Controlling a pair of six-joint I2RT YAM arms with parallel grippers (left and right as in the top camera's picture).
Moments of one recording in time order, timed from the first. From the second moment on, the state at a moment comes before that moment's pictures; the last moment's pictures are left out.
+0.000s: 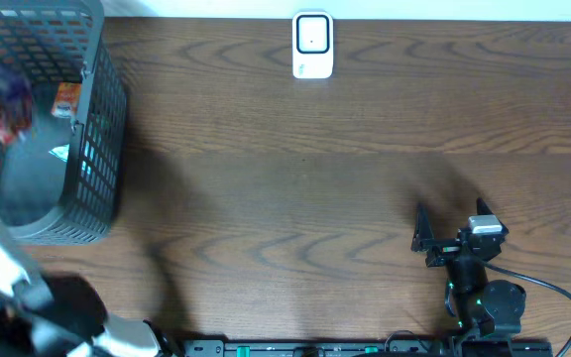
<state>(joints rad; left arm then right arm) 0.61 1.68 1.91 -1.02 0.13 -0.52 0.01 0.01 0.01 -0.07 -0.09 0.01</state>
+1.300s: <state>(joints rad) 0.61 1.86 1.58 -1.00 0.02 -0.51 0.01 0.01 0.01 -0.07 -0.09 0.01</state>
